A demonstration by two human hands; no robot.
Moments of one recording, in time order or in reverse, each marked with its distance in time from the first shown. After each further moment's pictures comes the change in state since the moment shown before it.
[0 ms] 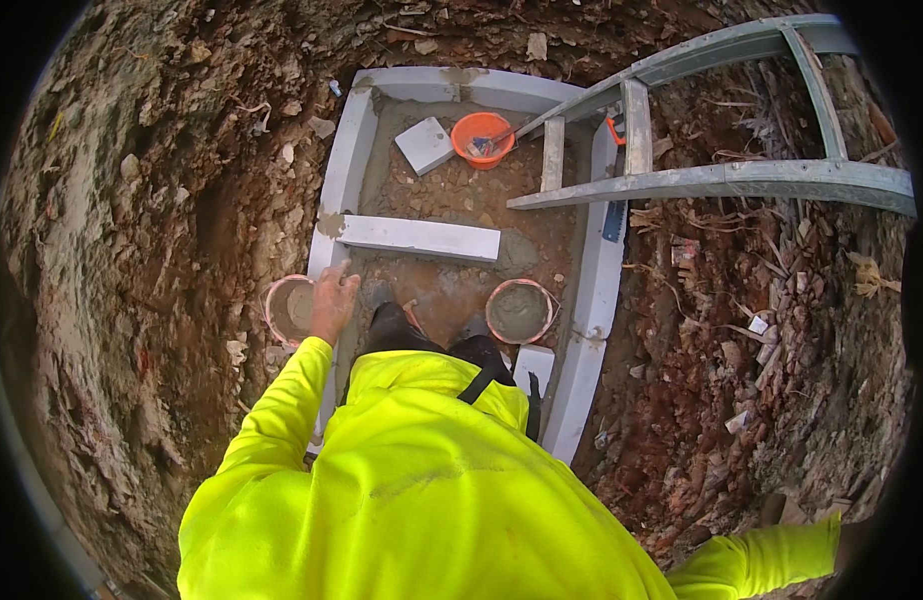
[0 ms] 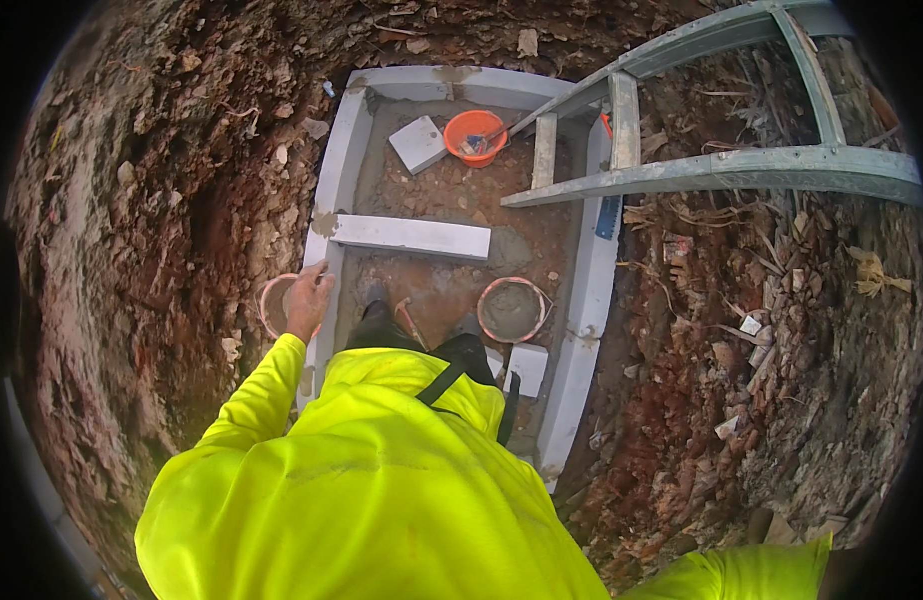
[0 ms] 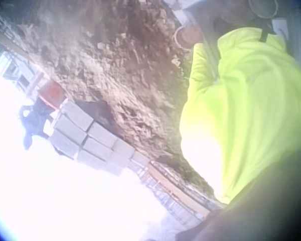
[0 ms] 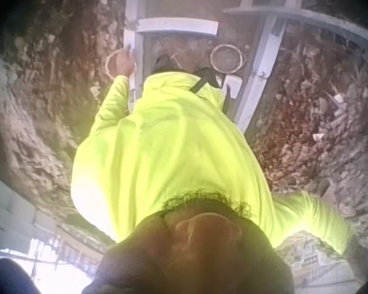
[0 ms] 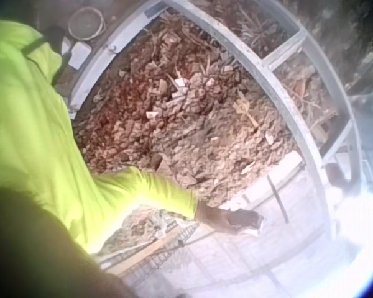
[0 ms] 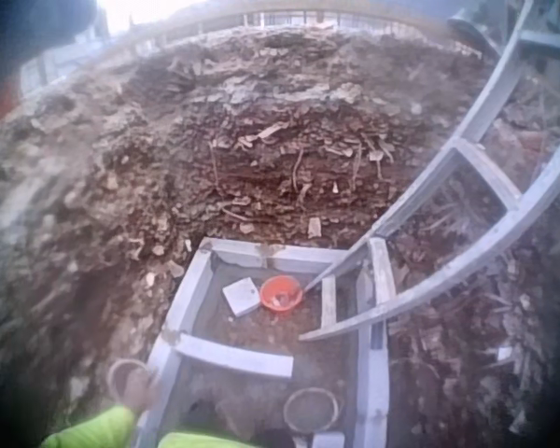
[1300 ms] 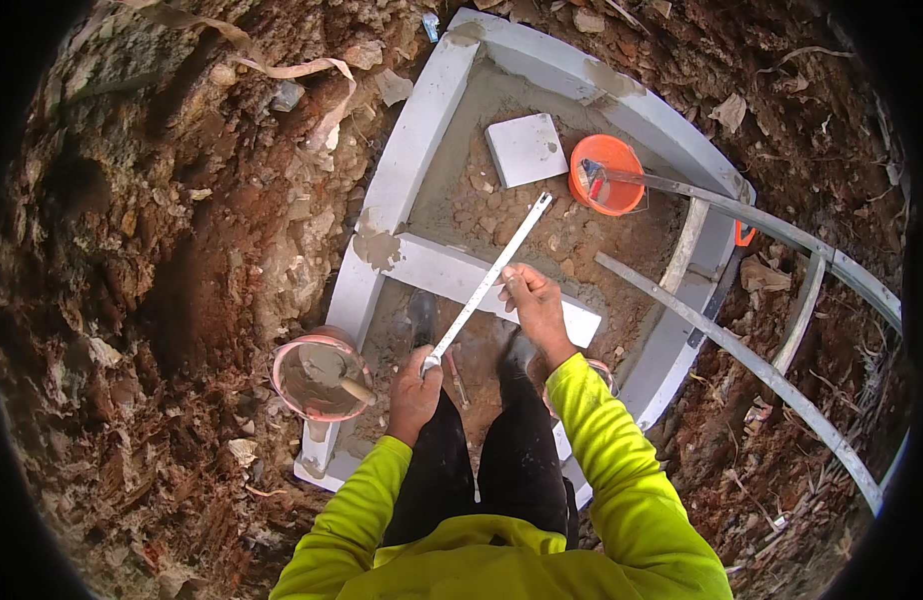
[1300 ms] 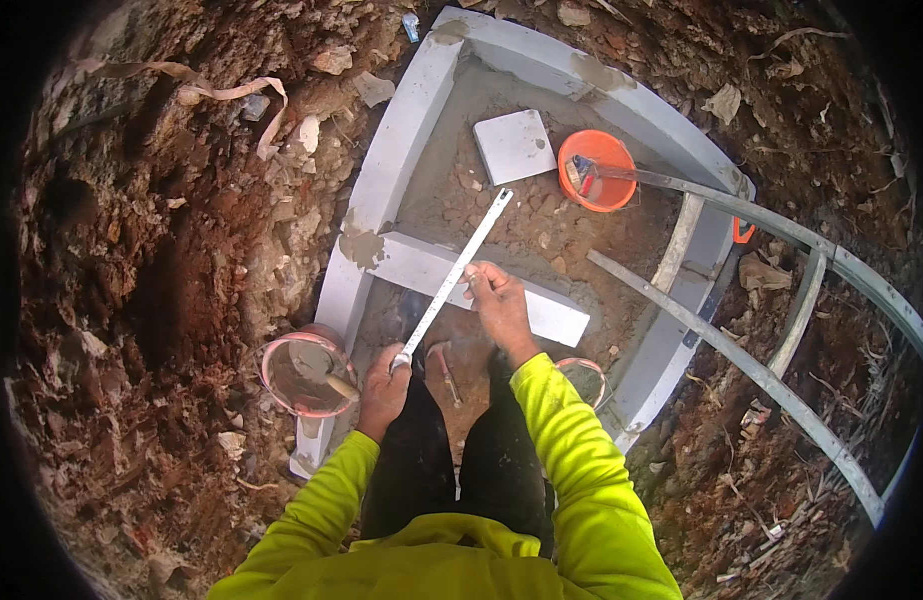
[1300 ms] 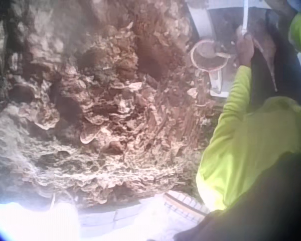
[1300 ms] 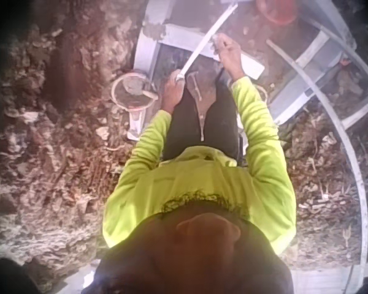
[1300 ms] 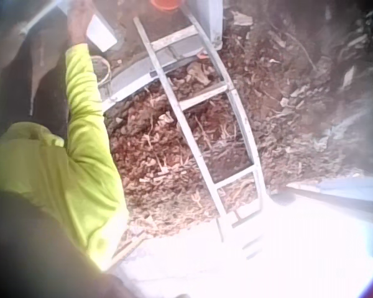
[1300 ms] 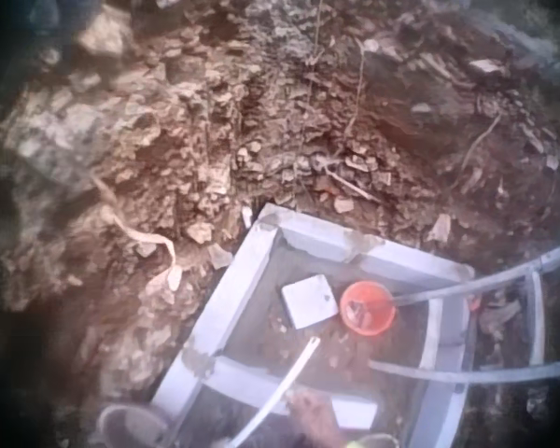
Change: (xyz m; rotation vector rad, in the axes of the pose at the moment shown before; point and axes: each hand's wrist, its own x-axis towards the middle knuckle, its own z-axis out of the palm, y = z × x) left_hand 0.137 -0.209 0.100 -0.433 -0.118 -0.586; right_hand -0.513 0.131 0.803 0.386 -1.269 1.033
